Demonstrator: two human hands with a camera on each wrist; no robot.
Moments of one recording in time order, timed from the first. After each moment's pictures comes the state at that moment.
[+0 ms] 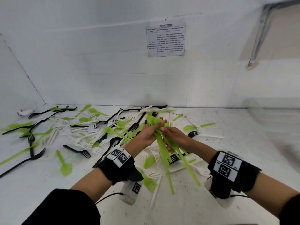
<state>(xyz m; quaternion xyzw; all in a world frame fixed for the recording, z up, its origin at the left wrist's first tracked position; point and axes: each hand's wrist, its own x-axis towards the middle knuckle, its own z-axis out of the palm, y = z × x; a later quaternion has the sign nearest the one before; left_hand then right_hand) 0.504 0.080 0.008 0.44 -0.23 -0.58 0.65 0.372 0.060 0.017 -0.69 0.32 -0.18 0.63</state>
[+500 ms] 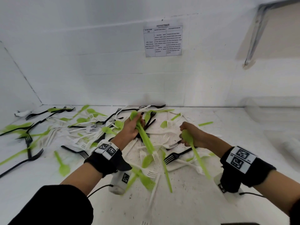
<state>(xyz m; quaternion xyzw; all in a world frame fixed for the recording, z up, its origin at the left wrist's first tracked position) 0.558 0.074 0.011 0.44 -0.11 -0.49 0.74 0.329 0.023 0.016 -0.50 0.44 -0.18 0.72</state>
